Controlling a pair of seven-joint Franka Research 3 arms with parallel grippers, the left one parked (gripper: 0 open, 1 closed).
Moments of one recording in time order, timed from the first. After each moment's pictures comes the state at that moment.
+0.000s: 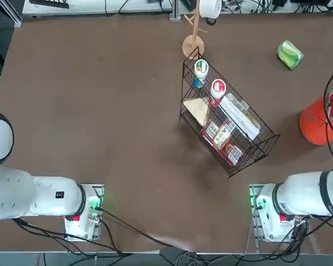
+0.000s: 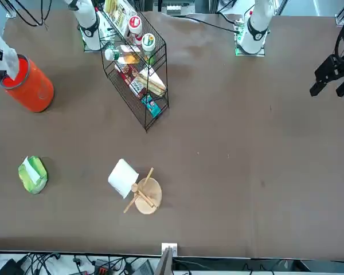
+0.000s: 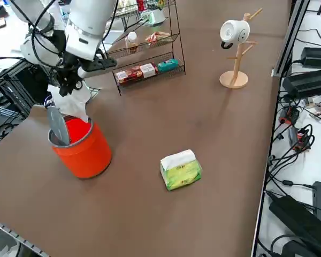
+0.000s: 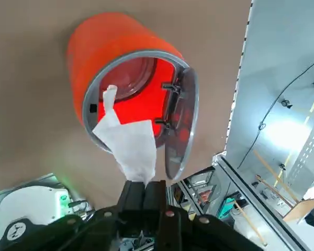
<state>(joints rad) -0.07 -0.07 -0.28 -1.98 -0.49 1.45 -0.05</state>
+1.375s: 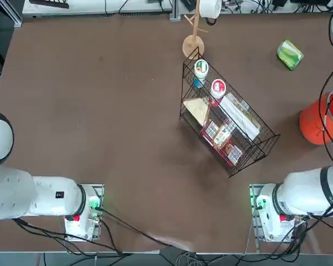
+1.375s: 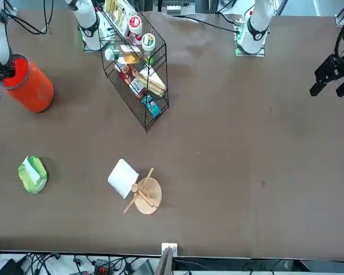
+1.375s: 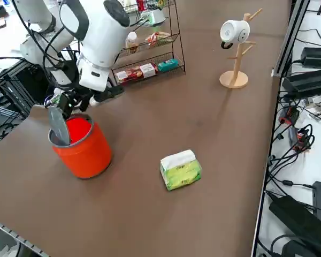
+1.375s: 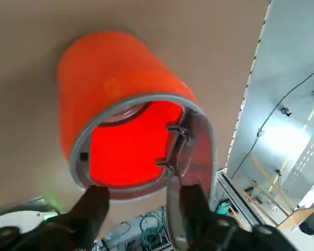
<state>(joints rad) -0.11 0.05 -0.26 -1.98 -0.47 1.60 -0.07</state>
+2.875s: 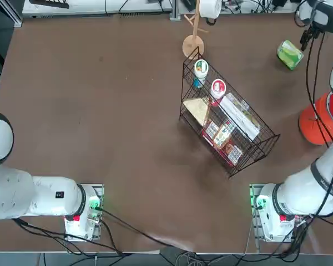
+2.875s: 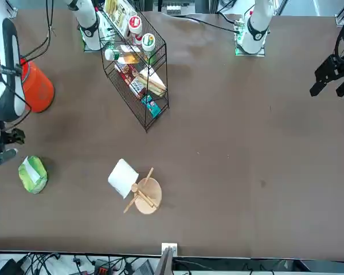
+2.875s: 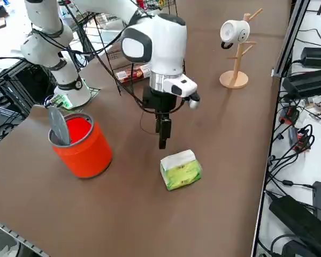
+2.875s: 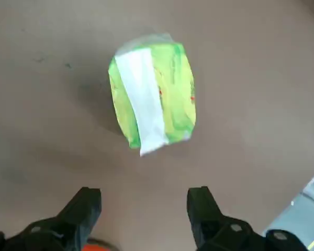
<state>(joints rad) -0.04 0.49 -0.24 -1.64 -0.27 2.14 -0.68</state>
